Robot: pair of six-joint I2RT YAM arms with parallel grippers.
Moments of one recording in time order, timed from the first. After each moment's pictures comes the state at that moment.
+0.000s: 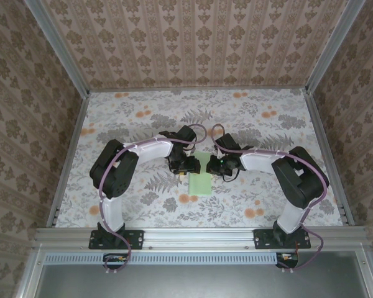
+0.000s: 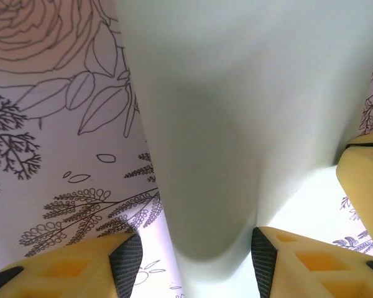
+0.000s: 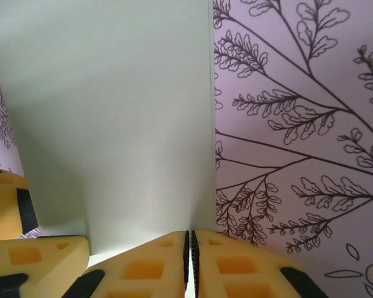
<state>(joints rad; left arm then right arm) -0.75 1.93 1.26 -0.70 0.32 -0.56 0.53 1.74 0.88 -0.24 -0.32 0.74</state>
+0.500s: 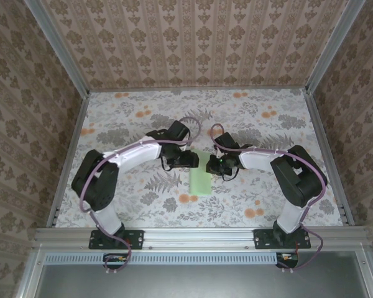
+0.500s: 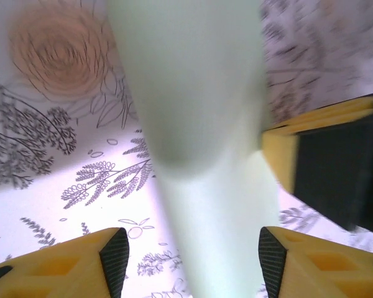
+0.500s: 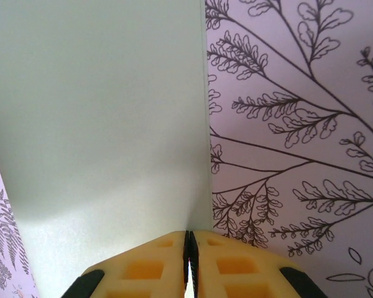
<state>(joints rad) -0.72 1.70 1.18 -0.64 0.29 -0.53 0.53 1.76 0.91 -0.28 -0.32 0.73</state>
